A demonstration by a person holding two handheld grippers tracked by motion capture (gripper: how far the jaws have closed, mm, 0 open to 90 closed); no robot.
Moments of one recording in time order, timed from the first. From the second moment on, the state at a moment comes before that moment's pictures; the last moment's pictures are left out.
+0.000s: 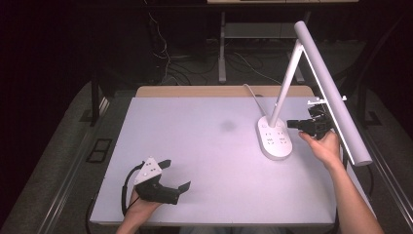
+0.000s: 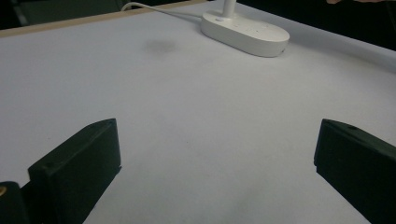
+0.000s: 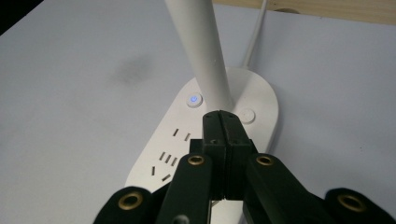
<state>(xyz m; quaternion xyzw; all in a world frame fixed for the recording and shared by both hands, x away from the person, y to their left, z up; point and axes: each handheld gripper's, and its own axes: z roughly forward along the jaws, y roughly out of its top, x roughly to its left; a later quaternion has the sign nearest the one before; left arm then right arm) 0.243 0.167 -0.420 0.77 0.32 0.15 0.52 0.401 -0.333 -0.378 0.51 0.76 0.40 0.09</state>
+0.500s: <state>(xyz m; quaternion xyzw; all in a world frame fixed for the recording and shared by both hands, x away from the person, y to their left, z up) 0.243 0.167 -0.420 0.77 0.32 0.15 0.52 0.357 -0.321 -0.366 0.50 0.75 0.42 0.10</state>
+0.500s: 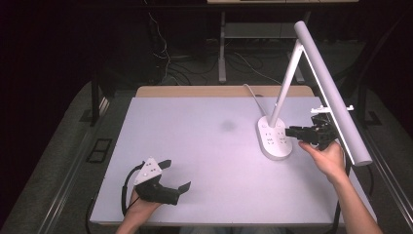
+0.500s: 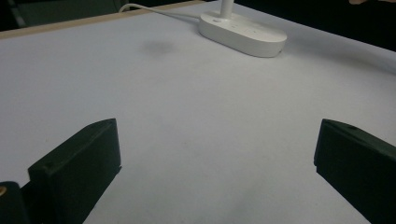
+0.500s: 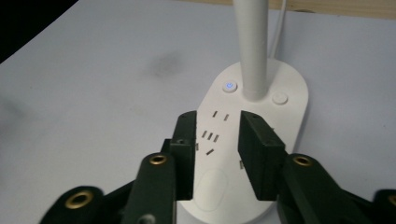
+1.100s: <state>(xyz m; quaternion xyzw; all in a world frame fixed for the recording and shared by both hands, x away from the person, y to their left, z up) 0.243 0.167 -0.419 0.77 0.32 0.15 0.52 0.311 -0.303 -0.378 0.47 0.75 0.46 0.08</state>
